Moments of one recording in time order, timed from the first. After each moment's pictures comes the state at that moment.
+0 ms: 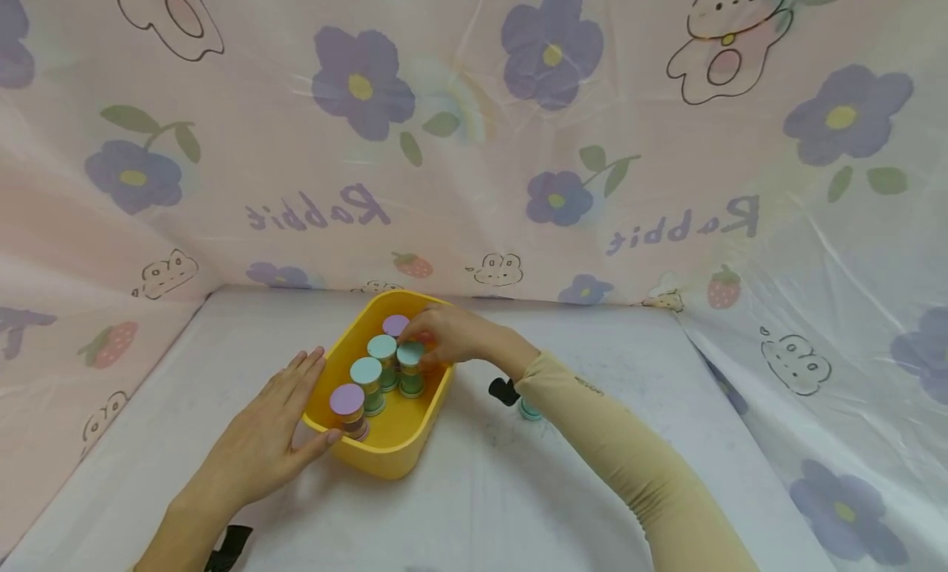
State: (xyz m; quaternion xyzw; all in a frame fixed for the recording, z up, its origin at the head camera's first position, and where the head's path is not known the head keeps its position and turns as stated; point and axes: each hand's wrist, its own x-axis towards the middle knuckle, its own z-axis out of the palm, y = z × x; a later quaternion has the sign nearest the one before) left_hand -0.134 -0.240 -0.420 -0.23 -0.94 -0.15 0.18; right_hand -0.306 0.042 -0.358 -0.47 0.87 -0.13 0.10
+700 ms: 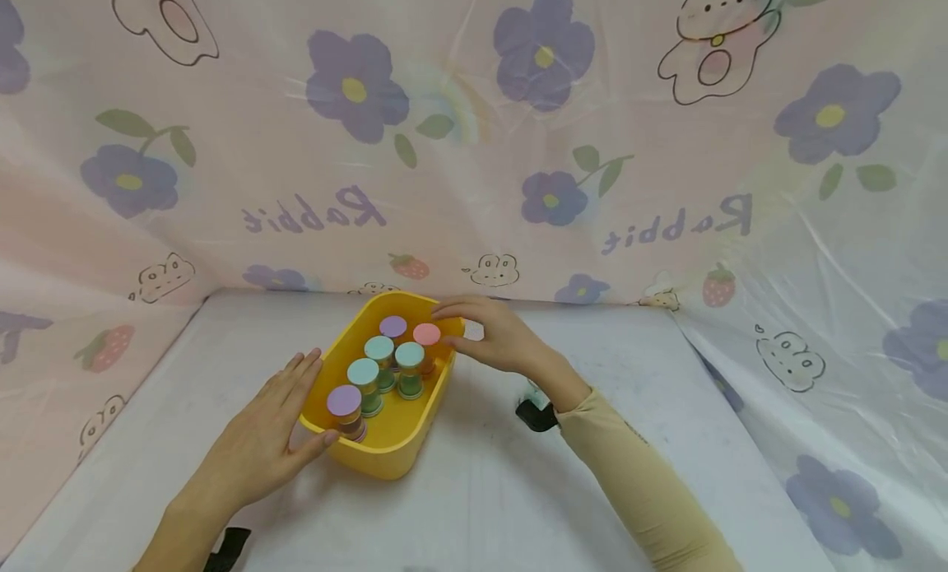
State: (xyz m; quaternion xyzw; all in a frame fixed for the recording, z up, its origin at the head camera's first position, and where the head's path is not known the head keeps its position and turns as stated) left_hand -0.133 -0.238 -0.419 -0.23 -0.95 -0.15 0.18; right_hand -0.274 0.105 -0.354 -0.45 0.83 -0.32 -0.07
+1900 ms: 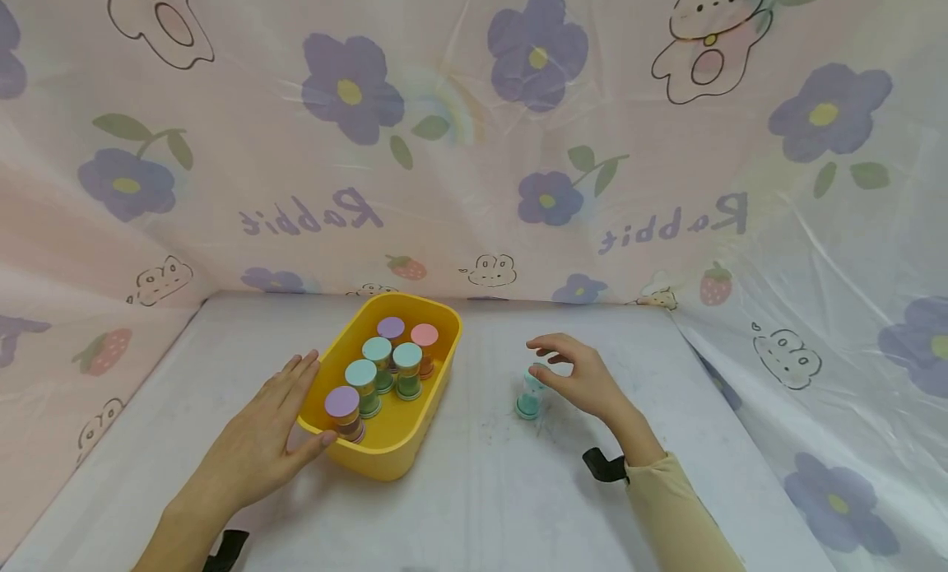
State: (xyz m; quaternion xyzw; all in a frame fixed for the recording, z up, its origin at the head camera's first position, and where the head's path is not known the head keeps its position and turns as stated) left_hand -0.132 -0.238 -0.420 -0.22 -0.95 -0.14 0.17; right_hand -0.242 0.227 -0.421 -0.29 0.86 -0.42 -0.08
